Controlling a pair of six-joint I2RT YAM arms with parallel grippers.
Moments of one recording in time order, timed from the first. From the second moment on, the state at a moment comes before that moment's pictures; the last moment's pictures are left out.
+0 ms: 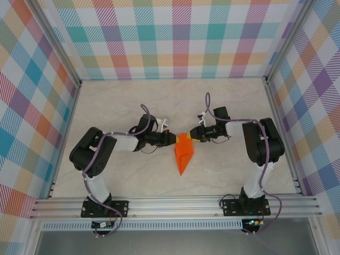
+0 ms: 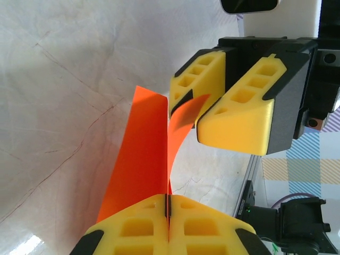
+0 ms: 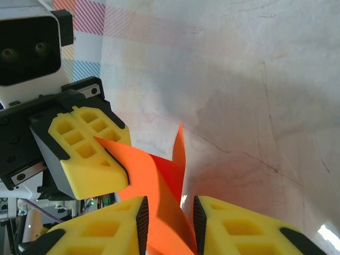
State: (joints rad) left arm -0.52 1.81 0.82 0.34 0.77 -0.73; right arm 0.26 1.90 0.95 -0.12 -1.10 0.29
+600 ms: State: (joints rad) left arm -0.53 1.44 0.90 -0.18 0.49 -0.46; right arm 0.28 1.85 0.96 -0.28 -0.97 0.34
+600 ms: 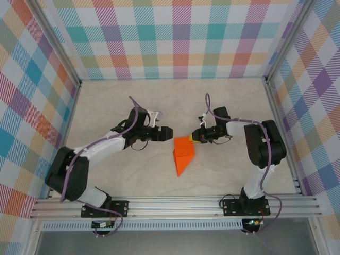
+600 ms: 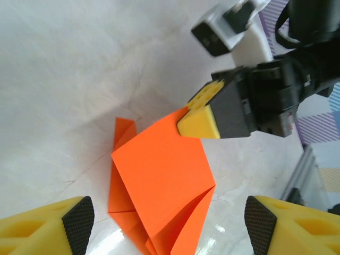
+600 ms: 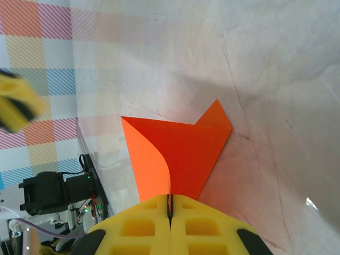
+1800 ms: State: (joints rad) left arm -1.18 1.79 1.18 -0.64 -0.30 -0.38; right arm 0.37 1.90 1.16 -0.60 -0.79 0.53
